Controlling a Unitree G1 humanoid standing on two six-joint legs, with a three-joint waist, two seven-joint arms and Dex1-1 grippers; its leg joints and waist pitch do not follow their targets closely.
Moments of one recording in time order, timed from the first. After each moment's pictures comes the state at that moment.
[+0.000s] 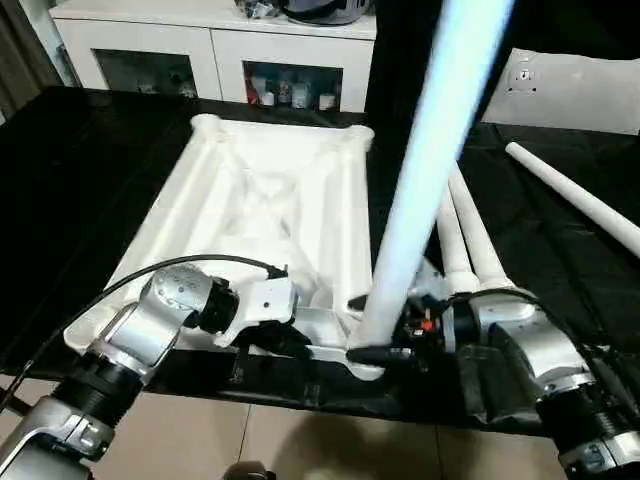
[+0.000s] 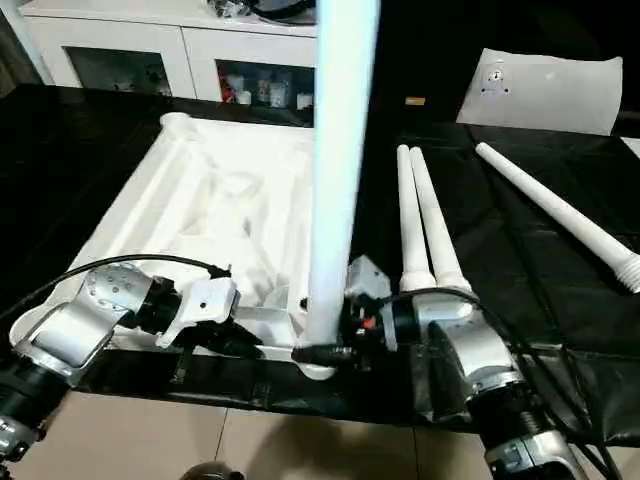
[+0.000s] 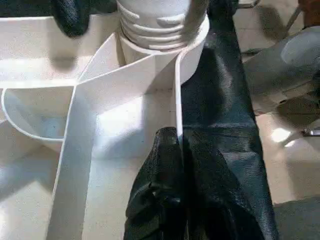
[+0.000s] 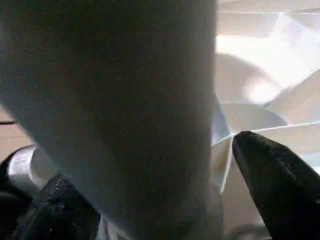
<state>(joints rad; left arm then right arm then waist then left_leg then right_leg) -0.47 0.54 -0.43 0.26 -0.01 0.08 -1.37 -0.36 -0.40 0.25 0.32 0.22 0.16 1.33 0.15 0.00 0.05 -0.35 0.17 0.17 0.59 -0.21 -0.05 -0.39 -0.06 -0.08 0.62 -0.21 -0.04</state>
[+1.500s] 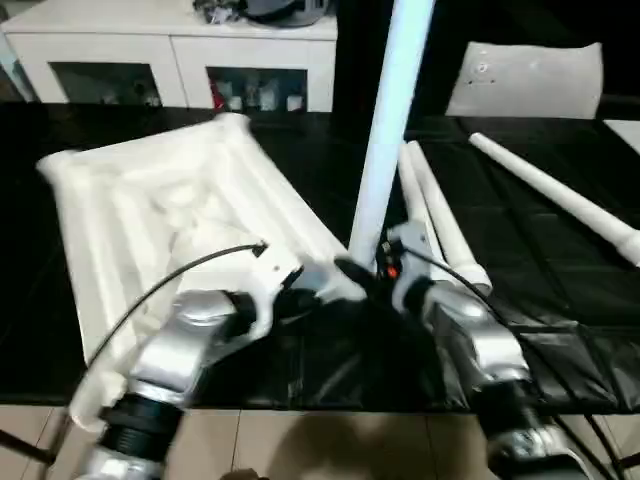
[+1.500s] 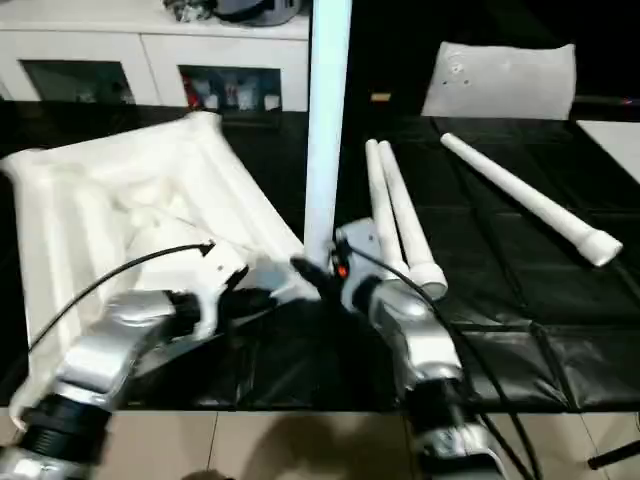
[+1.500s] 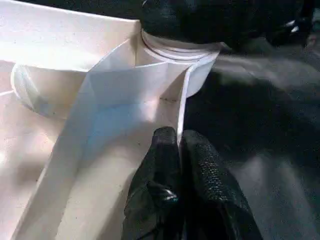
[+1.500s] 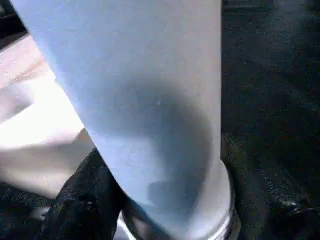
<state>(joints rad) -0.32 0.18 -0.17 0.05 0.02 0.65 -0.71 -0.44 -0.03 0.03 0.44 0.14 0.28 0.49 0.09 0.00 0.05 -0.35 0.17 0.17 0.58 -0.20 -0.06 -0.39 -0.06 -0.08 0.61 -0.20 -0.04</state>
